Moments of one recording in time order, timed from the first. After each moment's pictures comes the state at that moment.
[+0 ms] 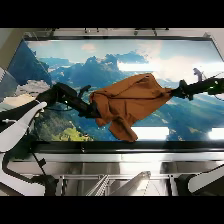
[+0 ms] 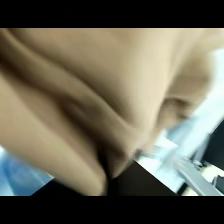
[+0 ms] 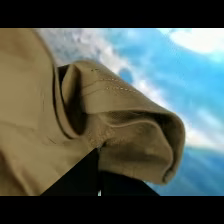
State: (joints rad) left arm -0.17 -1.75 1.22 -2.45 1.33 1.96; right arm -0.40 -1.85 1.51 -0.78 1.35 1.23
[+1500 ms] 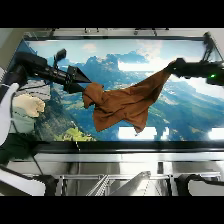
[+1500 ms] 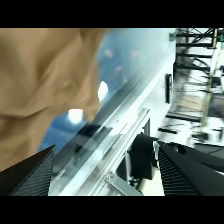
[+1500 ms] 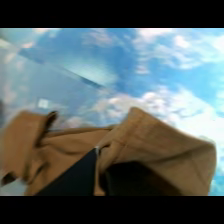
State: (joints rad) left arm 0.03 -1.79 1.57 -2.64 1.56 1.85; right arm -0.18 -1.51 1.29 -0.54 0.94 1.03
